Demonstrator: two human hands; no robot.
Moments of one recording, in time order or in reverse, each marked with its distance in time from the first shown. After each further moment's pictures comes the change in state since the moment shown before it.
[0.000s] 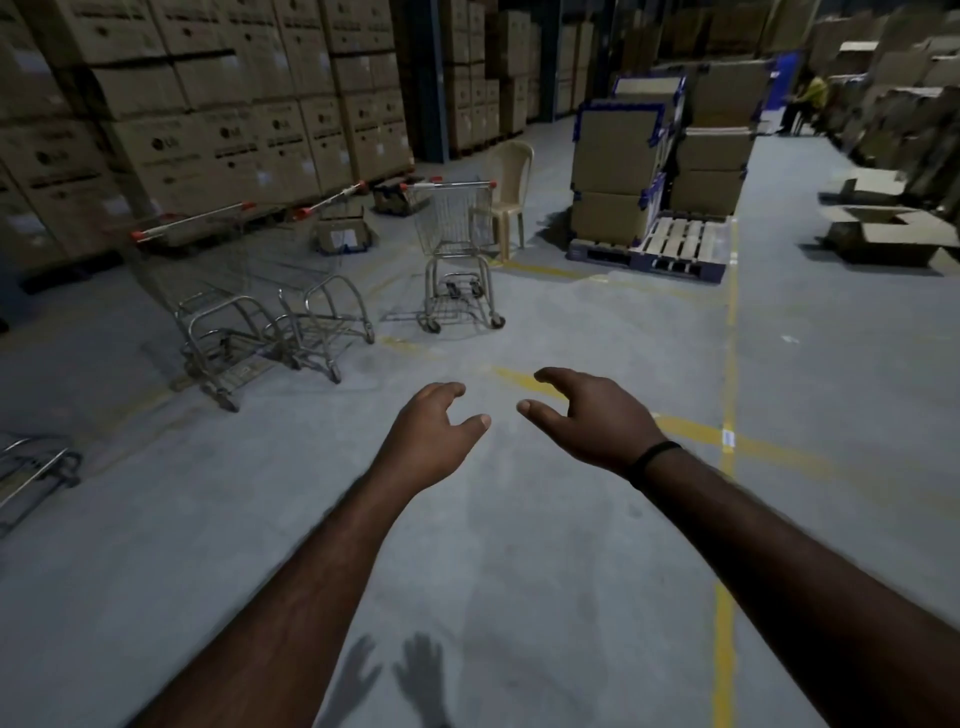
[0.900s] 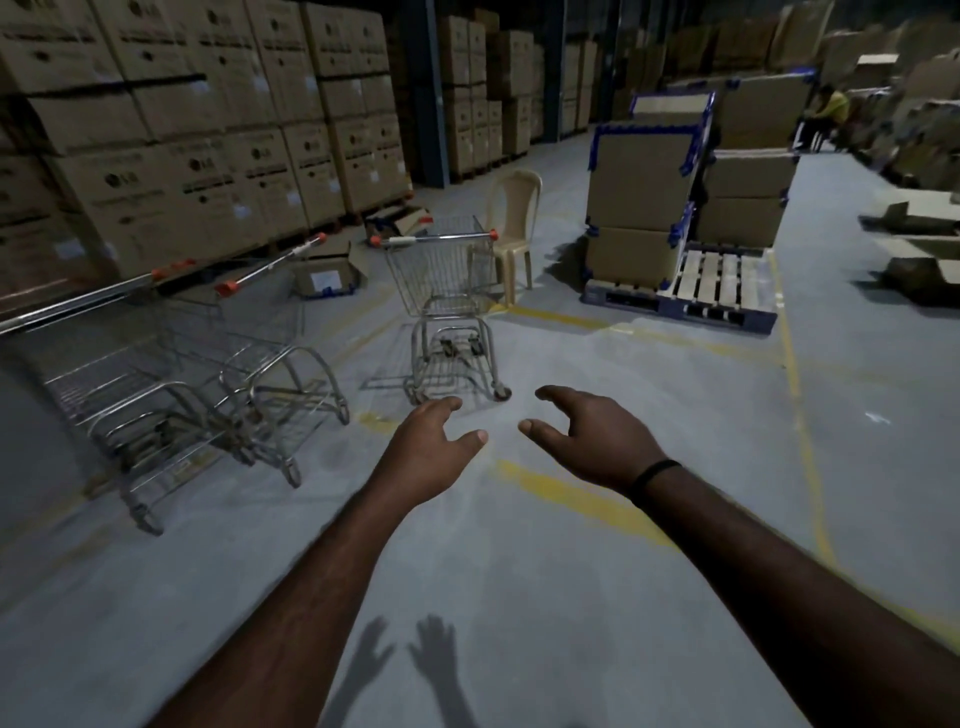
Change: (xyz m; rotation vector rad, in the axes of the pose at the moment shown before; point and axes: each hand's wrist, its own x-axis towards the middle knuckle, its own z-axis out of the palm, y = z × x) left_hand 0.613 -0.035 0.074 0.019 -0.011 -0.013; right_hand 0.580 0.183 0.061 -0.009 -0.008 -0.002
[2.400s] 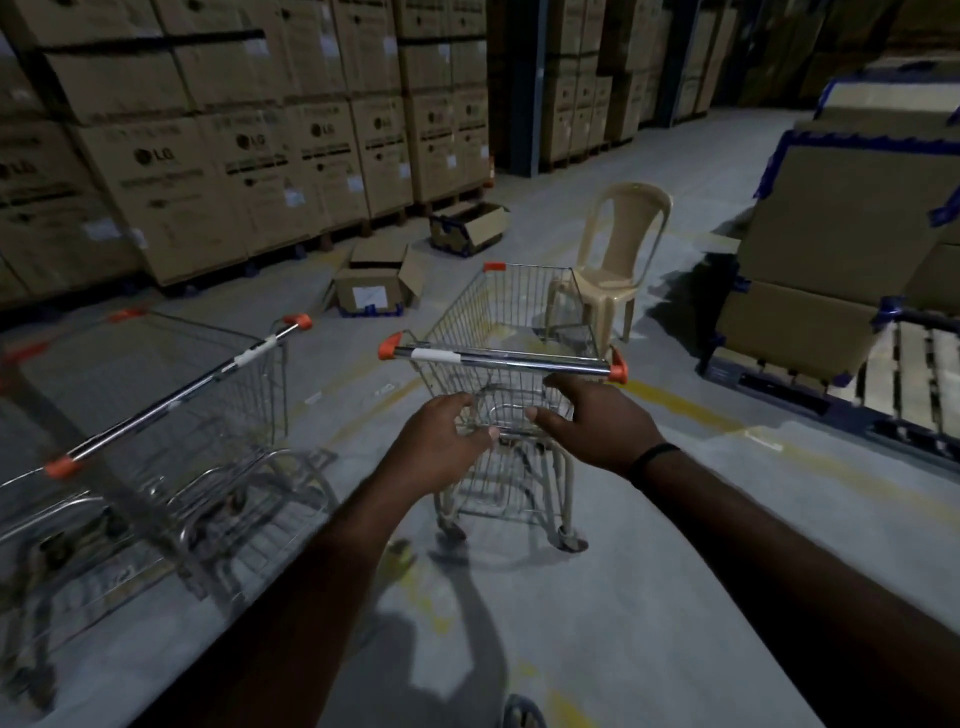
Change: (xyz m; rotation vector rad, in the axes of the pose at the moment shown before) left_hand 0.849 -0.122 -0.039 0.048 0.041 -0.145; right_hand 0.900 0.102 0.131 0.007 -0.133 -0.154
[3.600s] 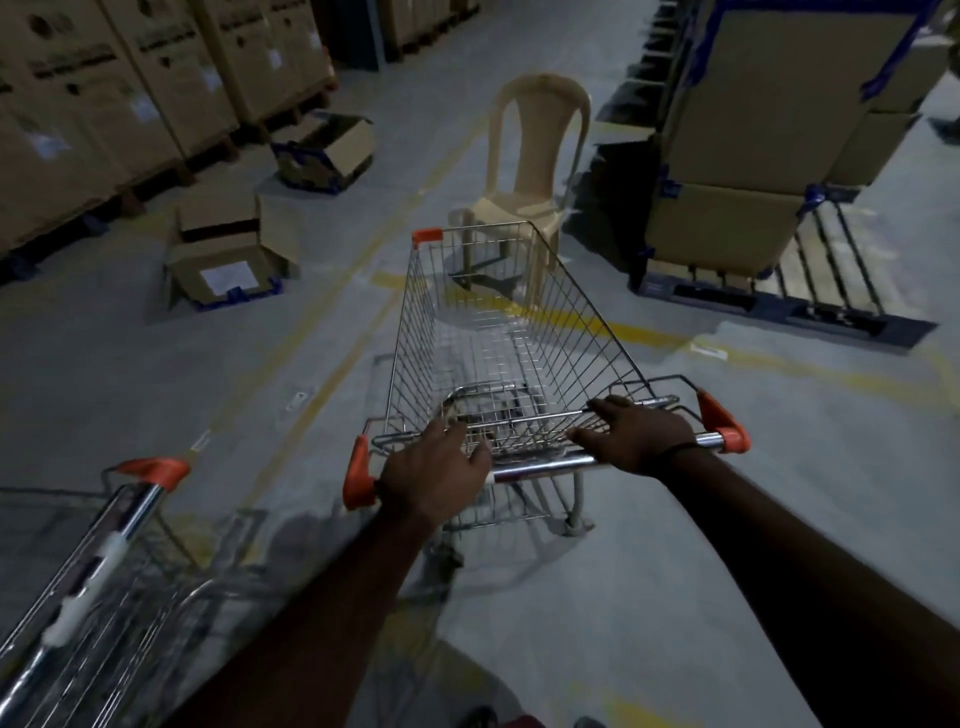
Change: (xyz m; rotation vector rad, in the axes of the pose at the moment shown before) left_hand 0.358 -0.140 0.021 0.503 -0.306 0.153; right_hand 0.288 0.083 0.116 -0.182 -0.349 0.553
